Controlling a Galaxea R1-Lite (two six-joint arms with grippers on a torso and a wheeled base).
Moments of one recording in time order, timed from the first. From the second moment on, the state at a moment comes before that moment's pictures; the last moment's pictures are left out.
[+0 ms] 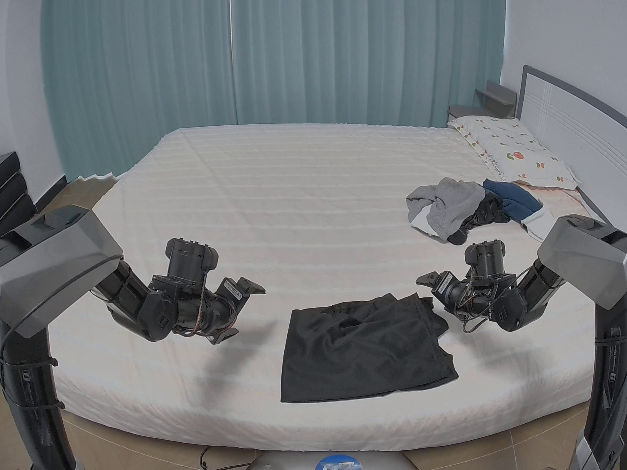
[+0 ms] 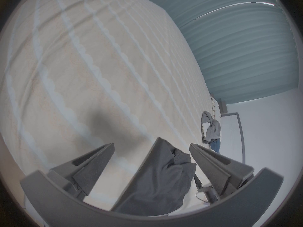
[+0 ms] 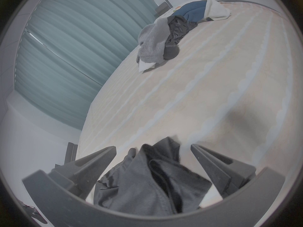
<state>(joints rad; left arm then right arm) -0.32 2.20 -0.98 -0.50 -0.14 -1.14 0.23 2.34 -1.02 -0.72 0.05 0.85</state>
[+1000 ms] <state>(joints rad) -0.38 2.34 -1.24 -0.29 -0.08 -1.05 0.38 2.40 -1.12 -0.71 0.06 0.73</state>
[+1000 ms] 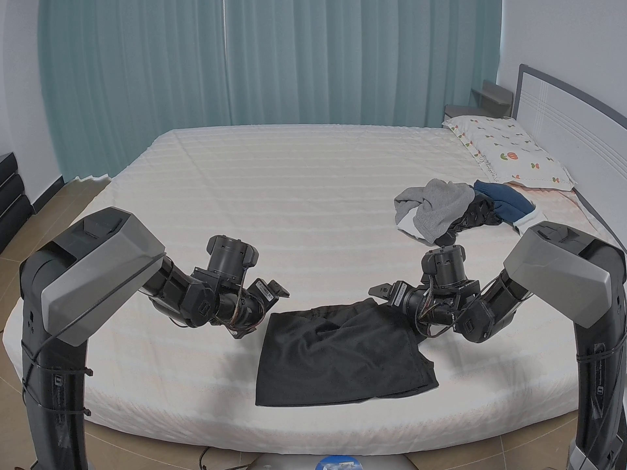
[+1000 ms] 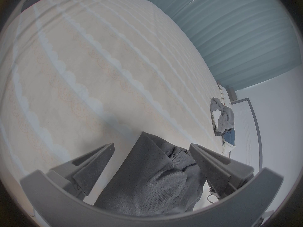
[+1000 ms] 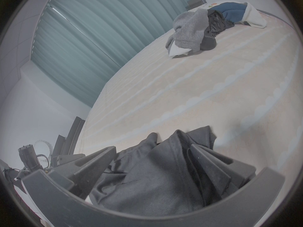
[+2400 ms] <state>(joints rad) -0.44 2.40 -1.29 -0.29 0.06 -1.02 0.30 2.36 -1.00 -0.72 0.07 0.77</state>
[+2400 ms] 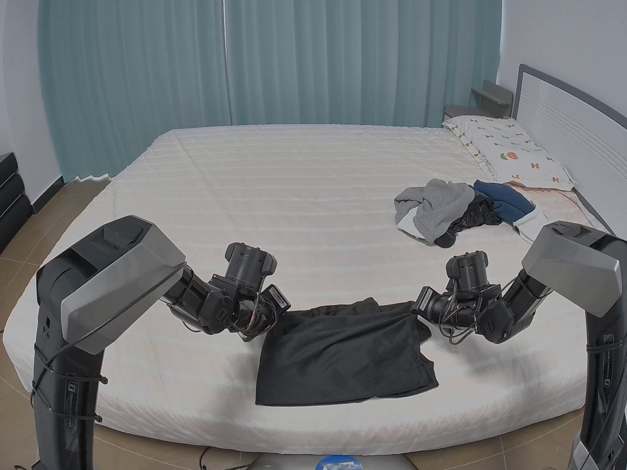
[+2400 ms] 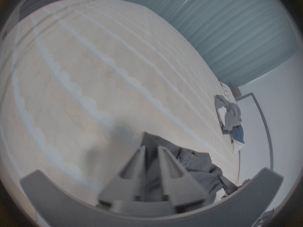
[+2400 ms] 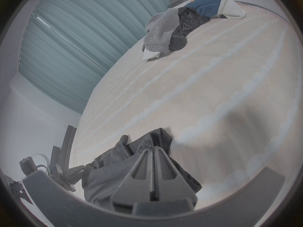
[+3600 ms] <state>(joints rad) -0.39 2.41 -1.27 -0.32 0.12 -1.03 0.28 2.47 -1.06 -0.85 0.05 0.80</state>
